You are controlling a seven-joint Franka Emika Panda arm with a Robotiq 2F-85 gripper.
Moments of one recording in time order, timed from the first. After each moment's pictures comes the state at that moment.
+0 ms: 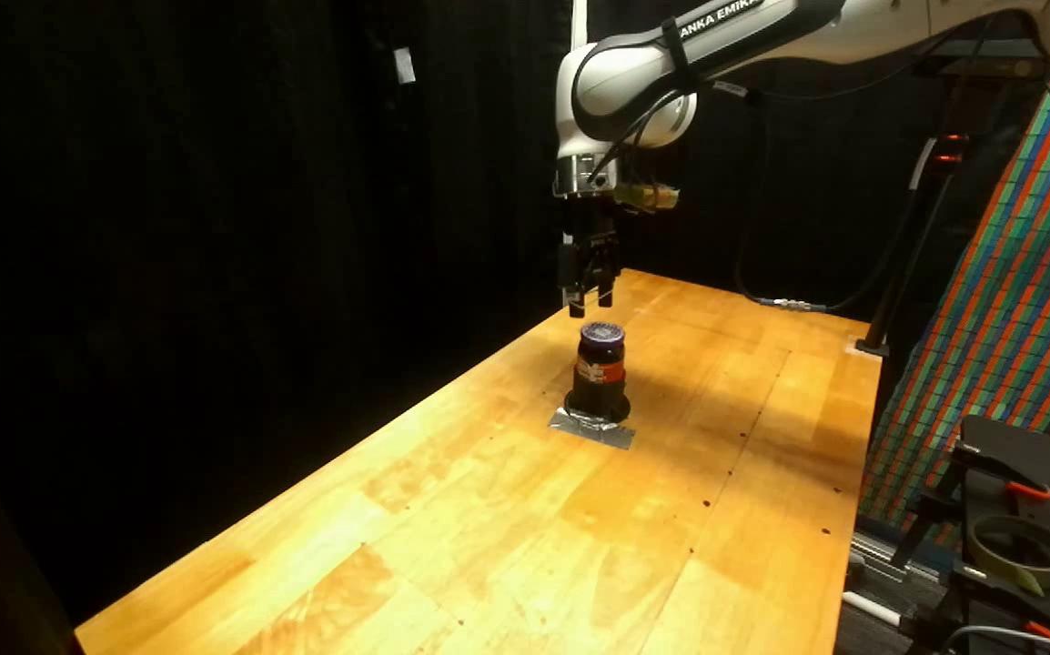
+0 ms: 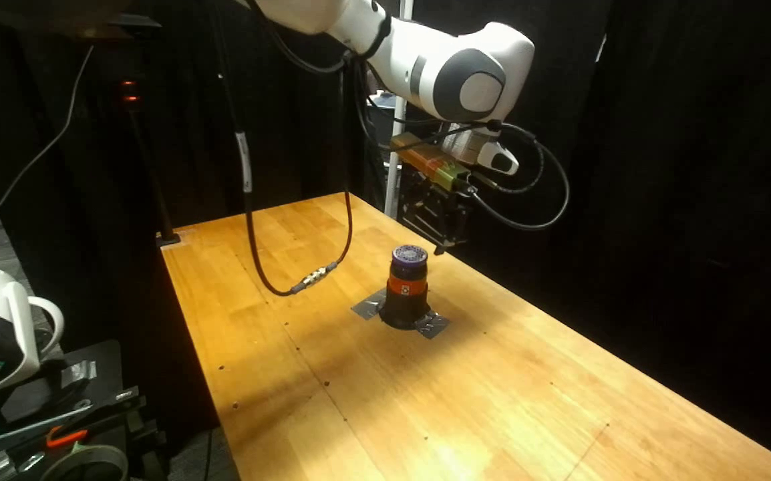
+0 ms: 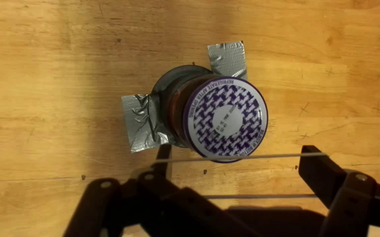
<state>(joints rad) 0.05 0.77 0.06 -1.23 0.14 1.81 -0.06</state>
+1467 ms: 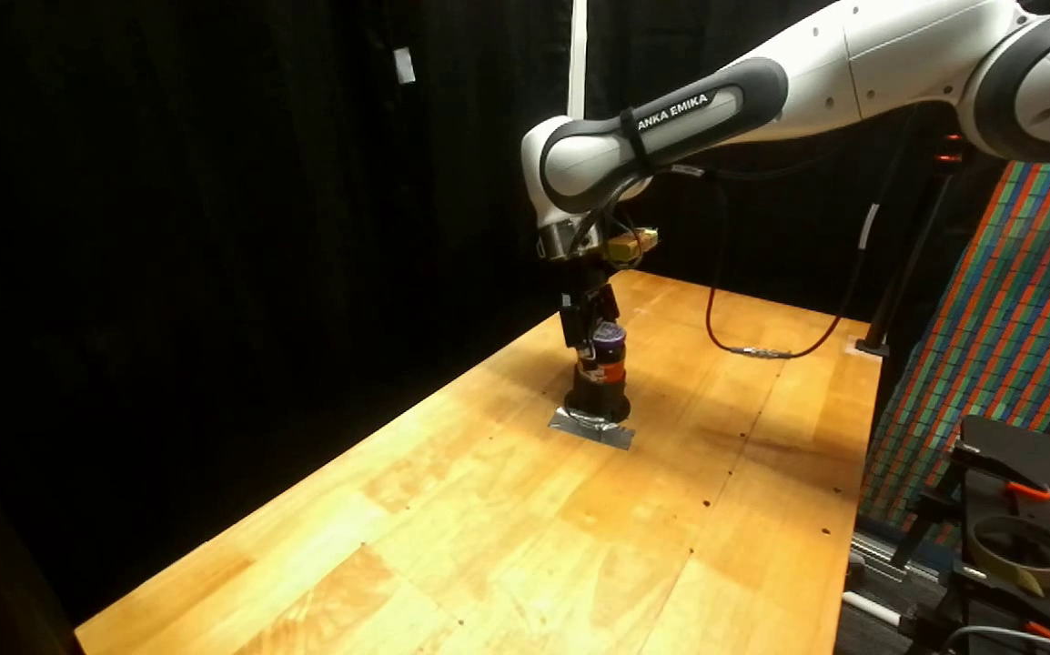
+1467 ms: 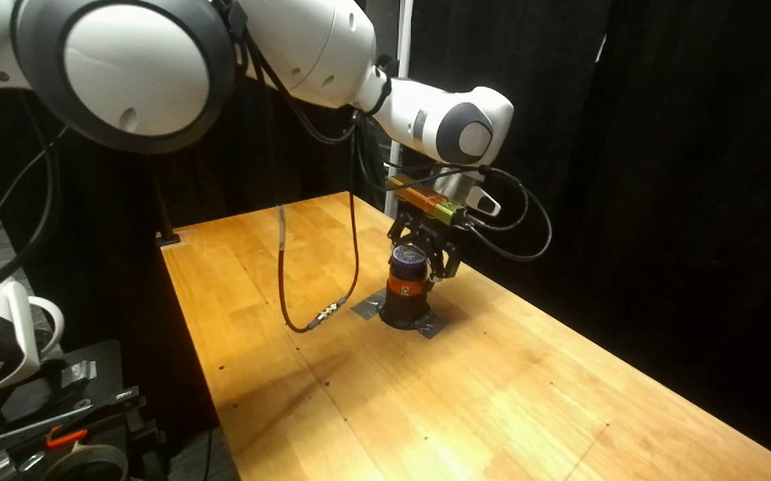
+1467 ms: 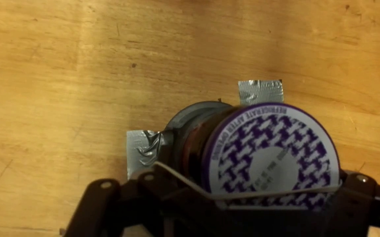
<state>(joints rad) 0.09 0.99 0.06 -1.01 0.03 1.64 -0.09</state>
